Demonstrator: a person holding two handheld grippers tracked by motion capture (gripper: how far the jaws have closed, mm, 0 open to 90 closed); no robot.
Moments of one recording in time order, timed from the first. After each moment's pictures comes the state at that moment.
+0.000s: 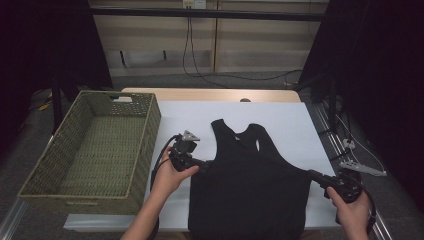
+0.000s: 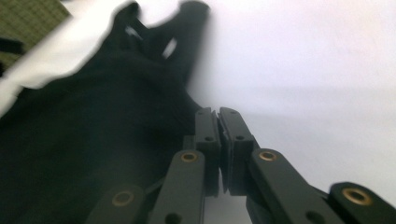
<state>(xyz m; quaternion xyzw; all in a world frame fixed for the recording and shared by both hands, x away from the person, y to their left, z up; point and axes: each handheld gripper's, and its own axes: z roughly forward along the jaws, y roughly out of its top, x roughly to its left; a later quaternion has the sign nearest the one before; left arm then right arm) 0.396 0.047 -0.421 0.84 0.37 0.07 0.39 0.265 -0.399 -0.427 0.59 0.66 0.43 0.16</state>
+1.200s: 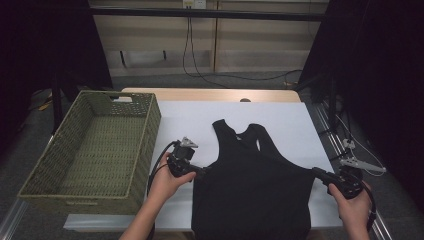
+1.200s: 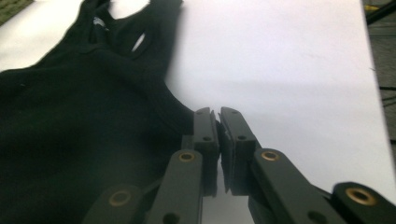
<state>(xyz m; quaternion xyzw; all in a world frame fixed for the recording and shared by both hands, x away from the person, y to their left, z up) 0.387 0.055 -0.433 0.85 0.36 0.04 0.37 0.274 -0.411 -0.431 0.59 0.67 0.40 0.19</state>
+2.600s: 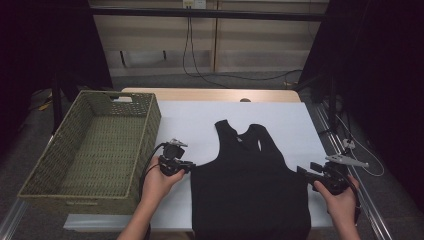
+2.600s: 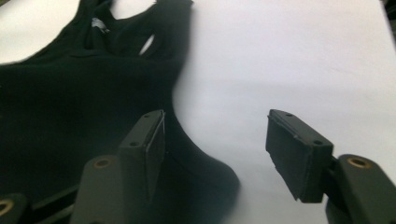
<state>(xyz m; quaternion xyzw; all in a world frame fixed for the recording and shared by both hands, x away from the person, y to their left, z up) 0.384 0.078 -0.432 0.84 0.42 0.02 0.35 0.292 -0.382 -0.435 0.59 0.68 0.38 0.21</state>
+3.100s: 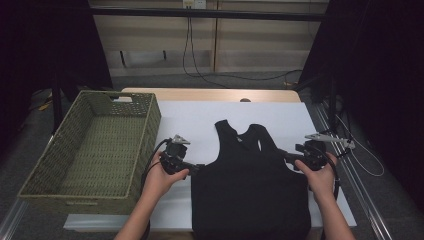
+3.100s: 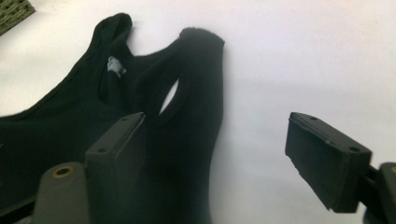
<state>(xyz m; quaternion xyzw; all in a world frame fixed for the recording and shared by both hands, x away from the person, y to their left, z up) 0.394 0.074 -0.431 0.84 0.39 0.04 0.37 0.358 -0.348 -0.427 0.57 0.69 0.40 0.20</state>
